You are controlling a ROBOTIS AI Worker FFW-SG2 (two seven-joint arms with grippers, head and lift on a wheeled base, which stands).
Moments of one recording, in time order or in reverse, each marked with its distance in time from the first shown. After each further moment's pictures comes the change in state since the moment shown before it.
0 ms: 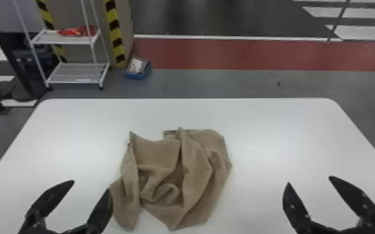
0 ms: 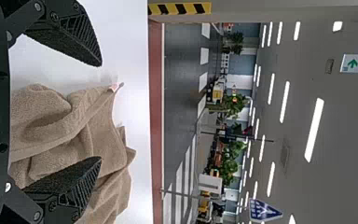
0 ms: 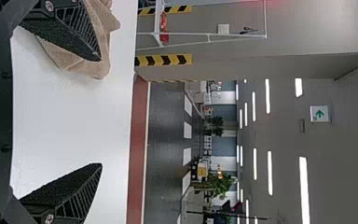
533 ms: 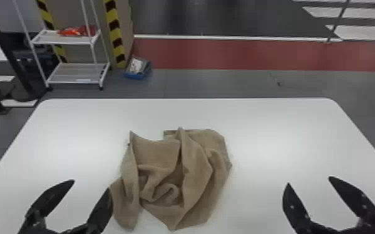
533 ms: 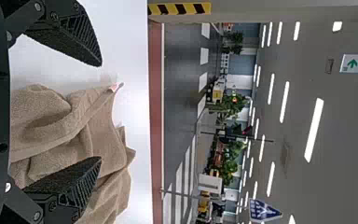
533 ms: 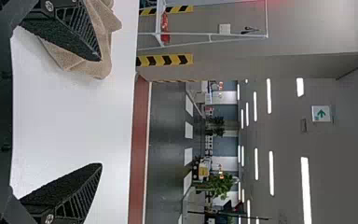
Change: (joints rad) left arm -0.002 0.000 0.000 0.000 0.000 0.000 0.000; right arm 0.000 0.000 0.000 0.000 0.001 0.006 0.000
